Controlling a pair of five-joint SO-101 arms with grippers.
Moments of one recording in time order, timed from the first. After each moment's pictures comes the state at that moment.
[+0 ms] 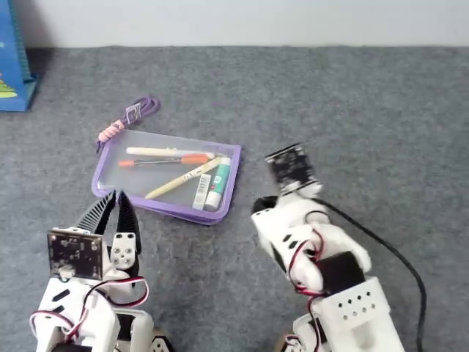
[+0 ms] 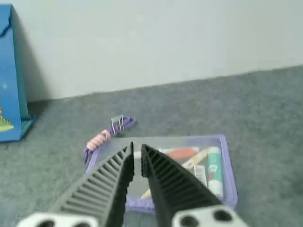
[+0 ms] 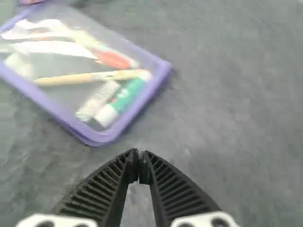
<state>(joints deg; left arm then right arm) -0.1 -103.6 61.1 73.5 0.3 -21.3 -63.2 56.6 59.9 -0.5</state>
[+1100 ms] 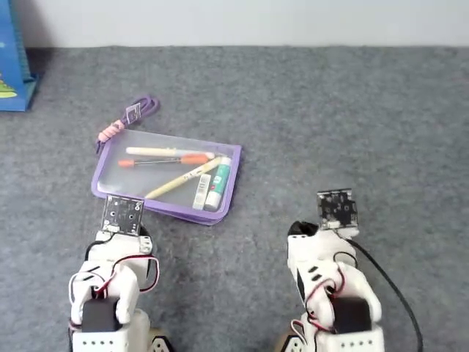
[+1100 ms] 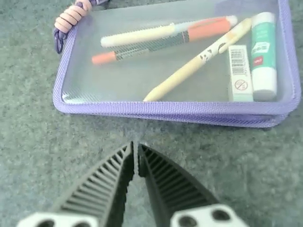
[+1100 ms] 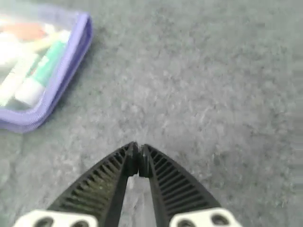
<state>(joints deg) -6.3 -103.6 94.1 65.8 -6.4 -7.3 -103.4 86.9 64.7 -2.4</state>
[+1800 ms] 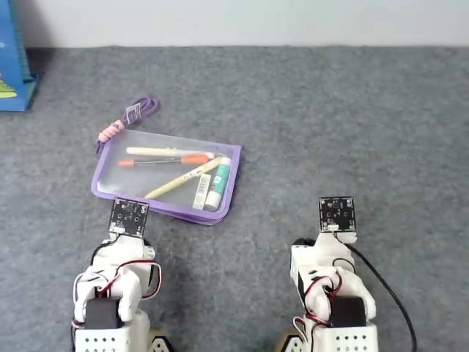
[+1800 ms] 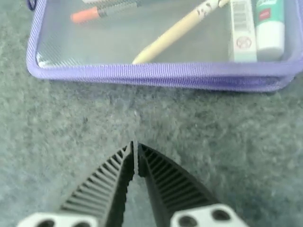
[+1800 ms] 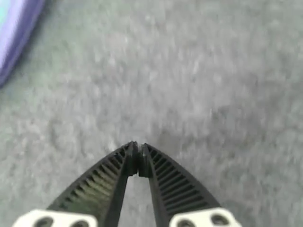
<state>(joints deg) -6.3 -103.6 97.0 71.8 -6.5 -4.7 -103.3 95.4 69.5 -2.6</state>
